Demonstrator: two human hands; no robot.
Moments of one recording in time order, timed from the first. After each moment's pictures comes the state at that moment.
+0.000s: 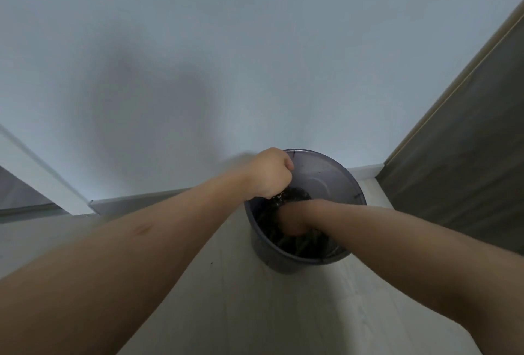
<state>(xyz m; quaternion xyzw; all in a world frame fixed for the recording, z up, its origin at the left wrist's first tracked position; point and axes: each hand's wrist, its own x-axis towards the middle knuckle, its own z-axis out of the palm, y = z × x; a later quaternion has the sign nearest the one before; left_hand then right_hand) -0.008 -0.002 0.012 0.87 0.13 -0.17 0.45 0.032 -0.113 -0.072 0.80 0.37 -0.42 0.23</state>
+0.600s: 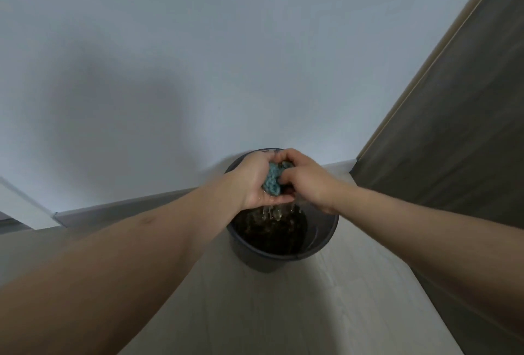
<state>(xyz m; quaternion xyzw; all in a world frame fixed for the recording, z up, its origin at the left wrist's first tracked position) 0.002 -0.041 0.006 0.44 0.30 -0.24 0.81 0.039 -0.170 -0.003 0.81 0.13 -0.26 -0.51</state>
